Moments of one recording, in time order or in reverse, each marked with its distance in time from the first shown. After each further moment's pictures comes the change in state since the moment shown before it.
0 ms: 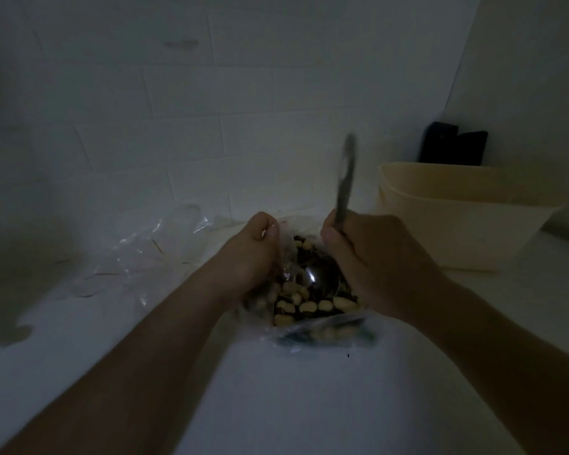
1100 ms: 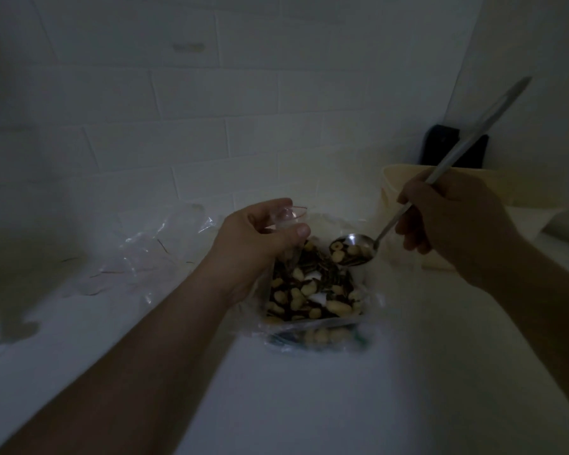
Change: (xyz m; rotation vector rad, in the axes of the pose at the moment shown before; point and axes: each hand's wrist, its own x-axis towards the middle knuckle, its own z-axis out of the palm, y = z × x) left_hand 0.005 -0.006 0.001 -0.532 0.067 0.128; right_hand 0.006 0.036 -0.049 0.467 0.213 0.596
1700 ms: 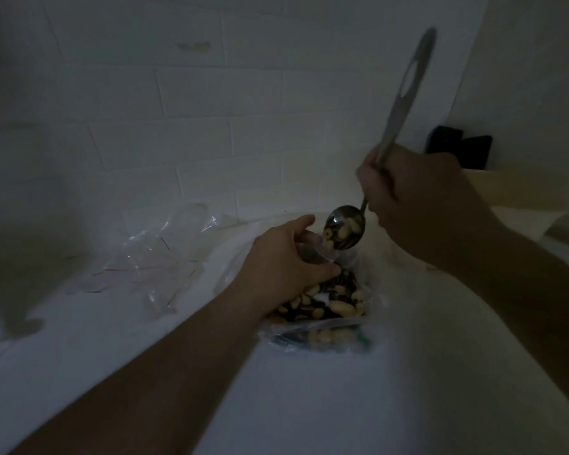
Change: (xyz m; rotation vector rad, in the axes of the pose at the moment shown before) left_hand -0.013 -0.002 0.024 0.713 -0.147 0.104; right_hand 0.002 -0.035 0.022 -0.486 -0.028 -0.585
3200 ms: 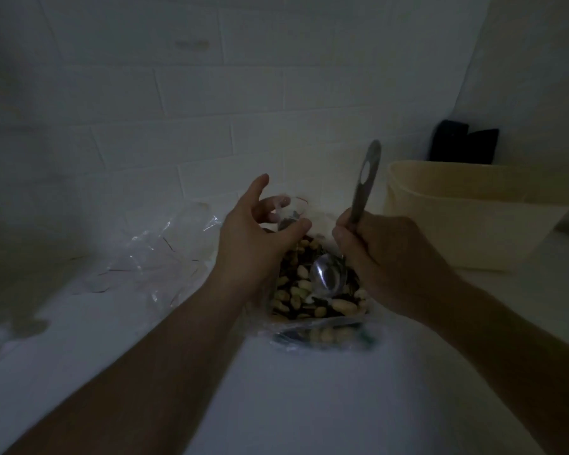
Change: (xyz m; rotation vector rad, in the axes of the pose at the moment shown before) left_hand 0.005 -0.009 -0.016 -0.426 0.378 0.022; right_hand -0.043 0.003 0.045 0.095 -0.116 -0.060
